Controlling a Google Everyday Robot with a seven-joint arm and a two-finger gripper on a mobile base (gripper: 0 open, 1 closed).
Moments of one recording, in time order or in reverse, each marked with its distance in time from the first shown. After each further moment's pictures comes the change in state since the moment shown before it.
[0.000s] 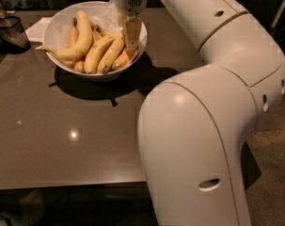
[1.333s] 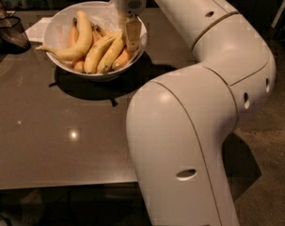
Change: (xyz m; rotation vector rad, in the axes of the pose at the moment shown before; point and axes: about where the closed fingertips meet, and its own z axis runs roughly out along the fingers) arm 0.005 -0.008 0.013 -0.017 0.020 -0.009
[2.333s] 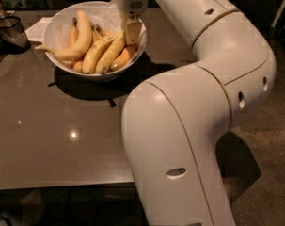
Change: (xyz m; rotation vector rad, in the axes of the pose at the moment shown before) arm 0.003 0.000 0.003 -0.012 0.003 0.005
